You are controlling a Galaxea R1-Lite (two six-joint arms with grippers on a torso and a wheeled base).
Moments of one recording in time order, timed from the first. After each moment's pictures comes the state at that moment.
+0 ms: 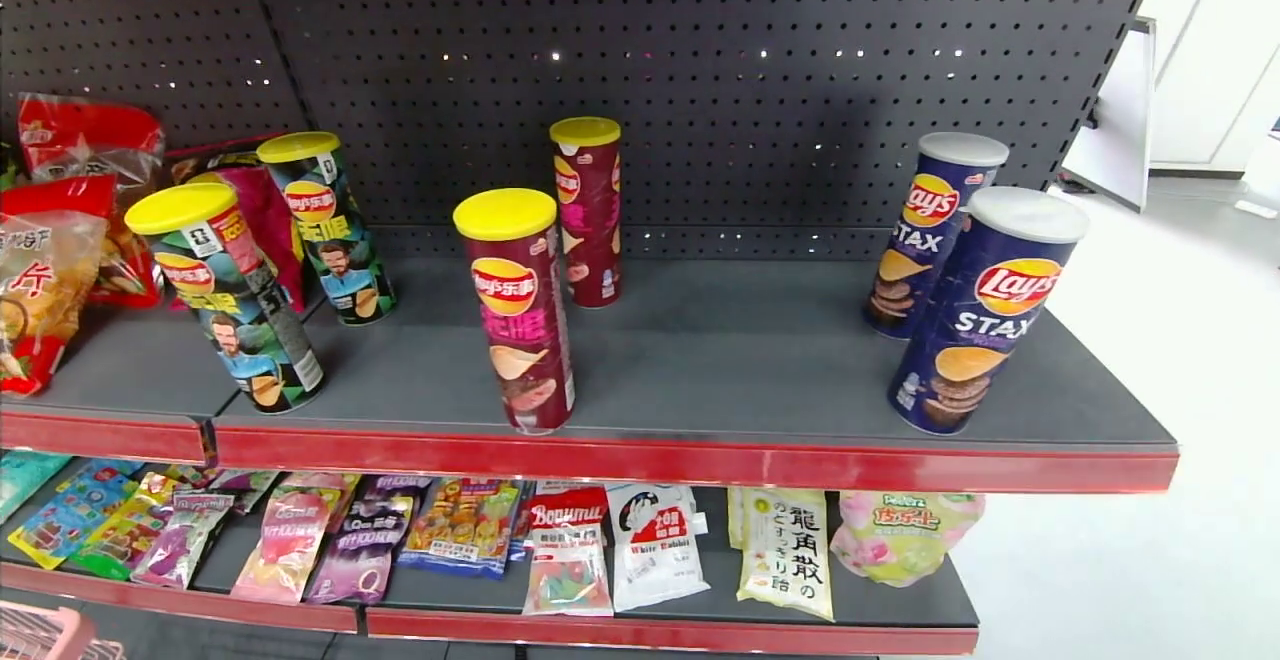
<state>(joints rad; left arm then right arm) 0.00 0.00 0.00 0.00 0.03 0.01 0.00 0.00 0.00 0.00 0.02 0.00</state>
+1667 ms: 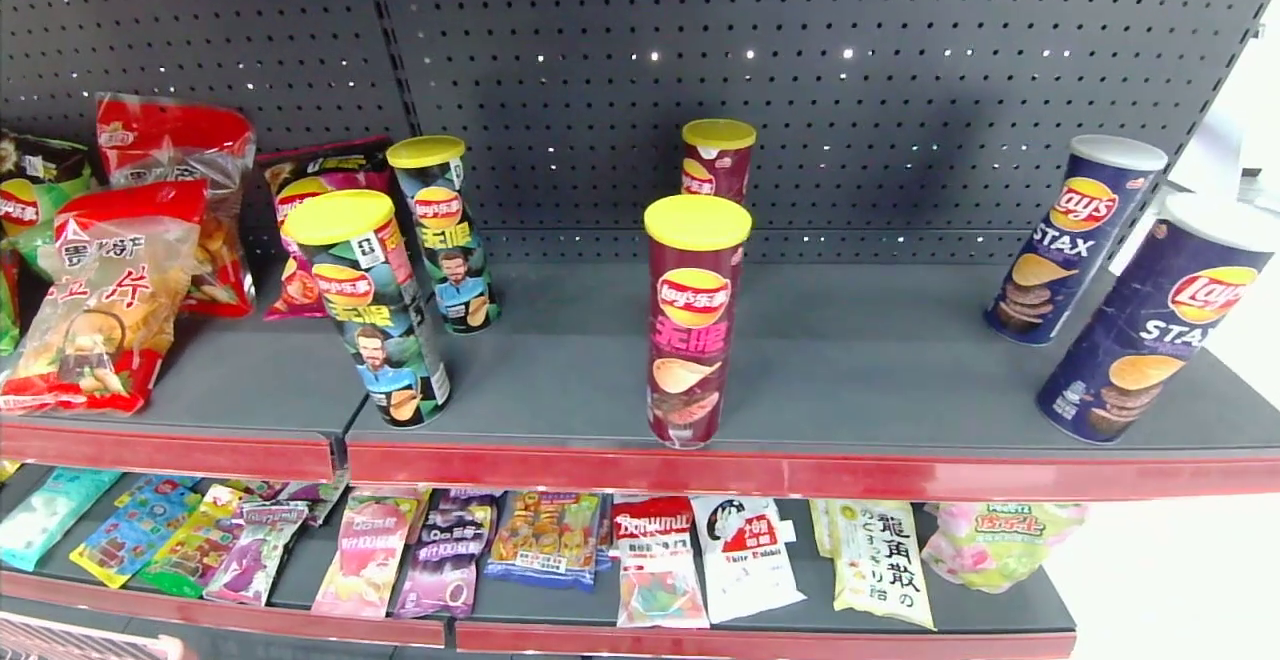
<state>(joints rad) 0.00 0.00 0.00 0.00 0.03 0.01 0.00 0.00 0.00 0.00 0.02 0.00</state>
